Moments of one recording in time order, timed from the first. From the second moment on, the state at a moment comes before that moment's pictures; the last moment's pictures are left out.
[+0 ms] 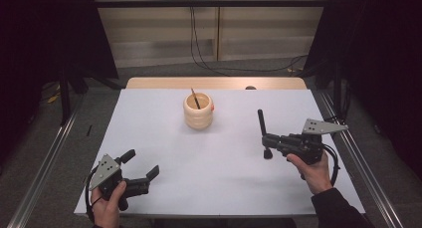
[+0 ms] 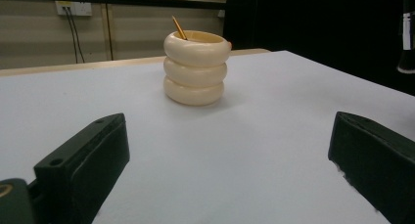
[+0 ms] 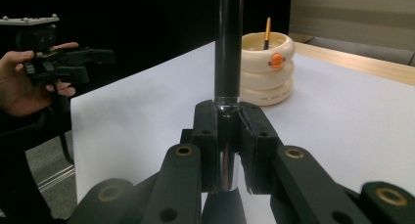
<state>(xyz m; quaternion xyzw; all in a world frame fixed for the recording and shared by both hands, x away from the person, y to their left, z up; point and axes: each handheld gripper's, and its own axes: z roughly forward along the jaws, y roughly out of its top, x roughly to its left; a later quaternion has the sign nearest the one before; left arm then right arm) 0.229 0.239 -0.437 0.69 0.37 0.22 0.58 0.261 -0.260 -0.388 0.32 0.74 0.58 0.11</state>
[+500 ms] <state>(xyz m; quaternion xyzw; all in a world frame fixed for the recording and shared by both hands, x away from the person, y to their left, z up) 0.229 0.238 -0.437 0.70 0.36 0.22 0.58 0.266 -0.226 -0.384 0.29 0.77 0.56 0.08</state>
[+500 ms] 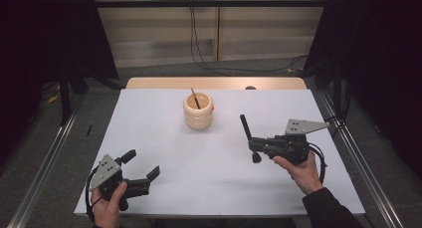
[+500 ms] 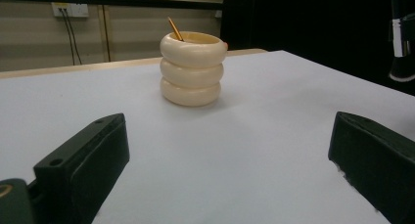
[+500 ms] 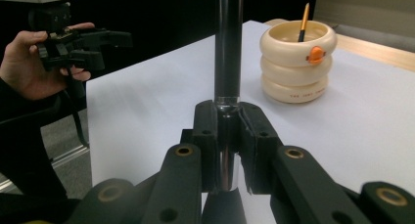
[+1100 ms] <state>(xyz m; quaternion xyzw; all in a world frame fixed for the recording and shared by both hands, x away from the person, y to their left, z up) 0.232 0.238 -0.437 0.70 0.35 0.21 0.58 0.284 -0.189 -0.372 0.25 0.83 0.49 0.05</state>
